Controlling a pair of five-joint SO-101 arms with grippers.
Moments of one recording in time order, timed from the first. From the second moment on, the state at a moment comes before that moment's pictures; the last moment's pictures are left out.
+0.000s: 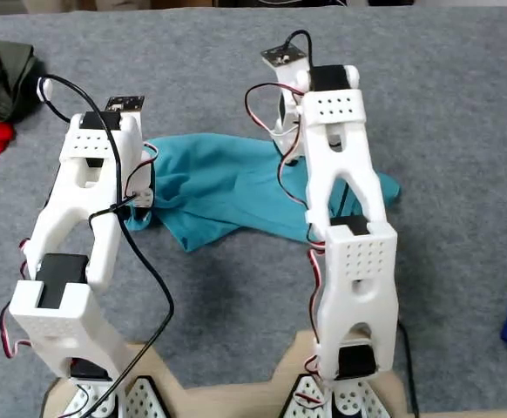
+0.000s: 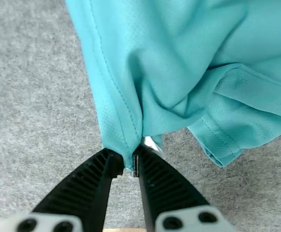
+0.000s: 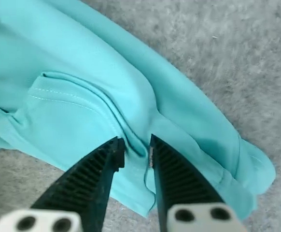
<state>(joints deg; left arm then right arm) -1.8 12.3 2.0 84.7 -4.1 -9.8 42.9 -47.3 98.7 7.4</state>
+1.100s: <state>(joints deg) -1.8 12.3 -0.4 85.4 -4.1 -6.6 42.9 -52.8 101.1 3.4</state>
